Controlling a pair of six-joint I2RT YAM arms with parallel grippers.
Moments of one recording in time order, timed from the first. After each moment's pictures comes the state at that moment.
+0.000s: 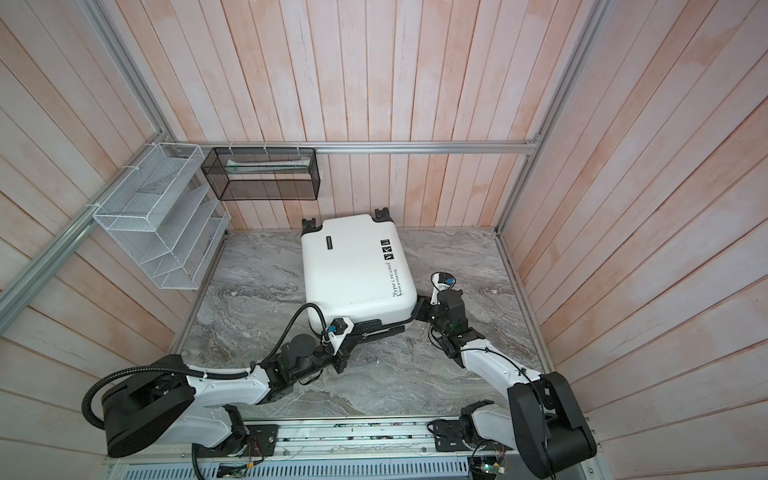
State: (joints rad) left arm -0.96 1.39 0.36 0.78 0.03 -0.05; right arm 0.35 1.22 0.47 0.30 -0.12 0.60
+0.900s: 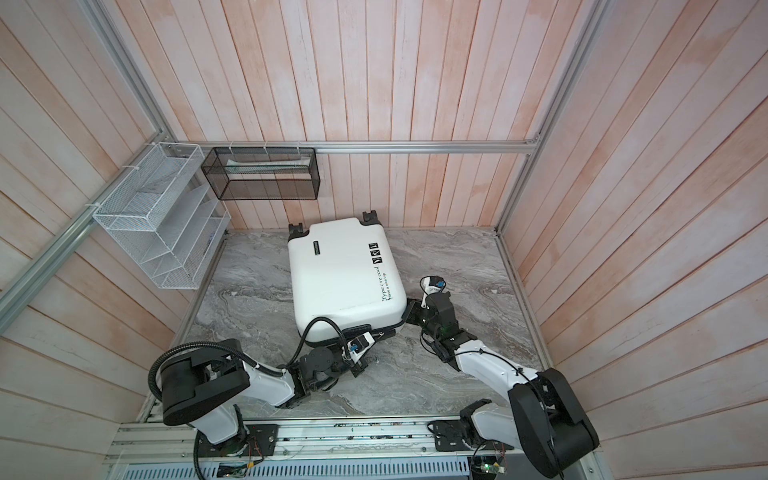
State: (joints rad) left arm -1.10 1.70 0.42 1.14 -0.15 0.23; right arm 0.46 1.23 0.47 0.31 -0.06 0.69
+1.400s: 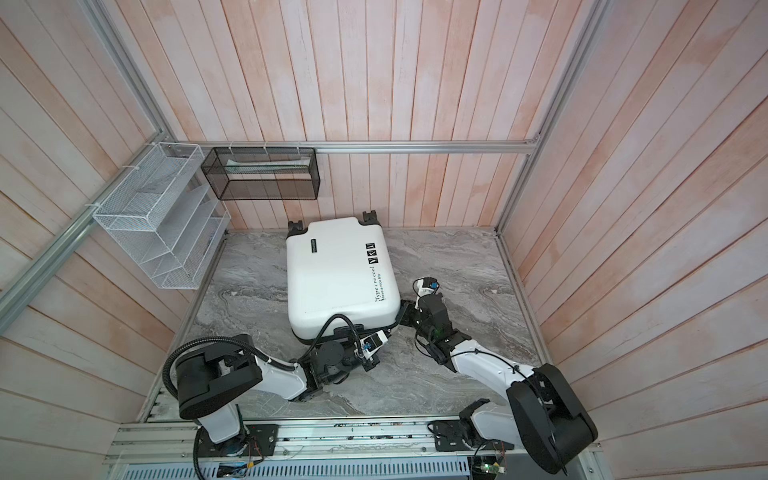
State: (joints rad) left arm -1.11 1.77 0.55 1.14 -0.11 0.32; right arm 0.54 1.25 0.48 0.32 -0.01 0.72
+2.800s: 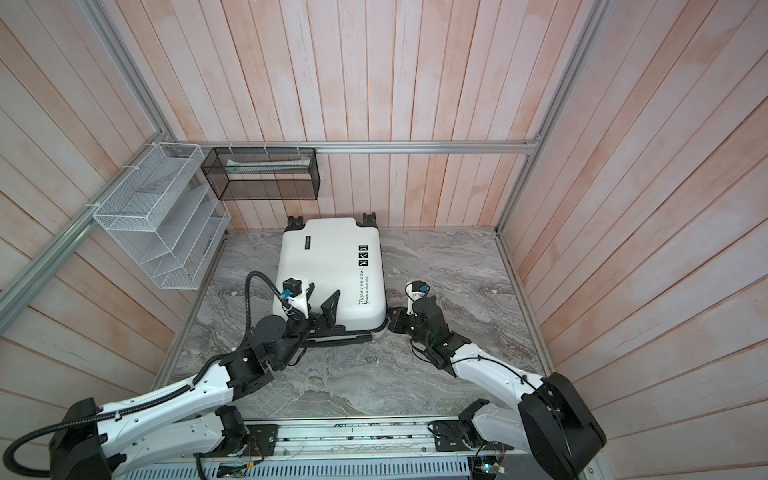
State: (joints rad) left arm -0.87 0.97 0.61 0.32 -0.48 -0.22; right arm 0.60 1.15 0.49 0.20 -0.10 0.73
